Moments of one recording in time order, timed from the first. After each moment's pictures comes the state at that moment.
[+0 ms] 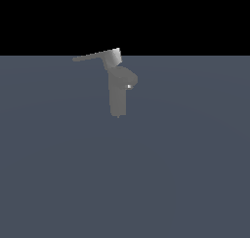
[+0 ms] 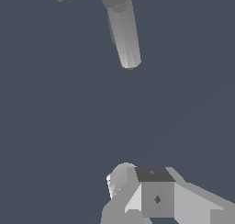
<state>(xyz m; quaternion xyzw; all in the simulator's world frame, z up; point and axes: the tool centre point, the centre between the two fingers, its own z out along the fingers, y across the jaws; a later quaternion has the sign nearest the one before) -0.255 0.006 0.485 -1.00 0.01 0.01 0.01</state>
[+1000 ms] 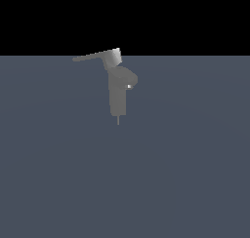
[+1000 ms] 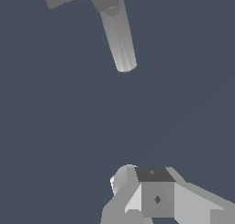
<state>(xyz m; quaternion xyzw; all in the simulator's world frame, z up) -0.242 -0.007 0.481 -1.00 0.03 0.02 0.03</state>
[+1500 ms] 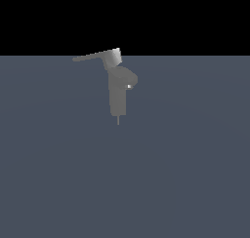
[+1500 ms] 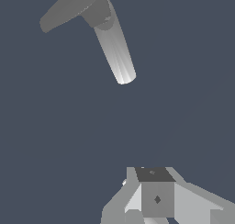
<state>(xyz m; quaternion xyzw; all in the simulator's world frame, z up) -0.206 0.000 0.484 -0.99 0.09 0.03 0.04</state>
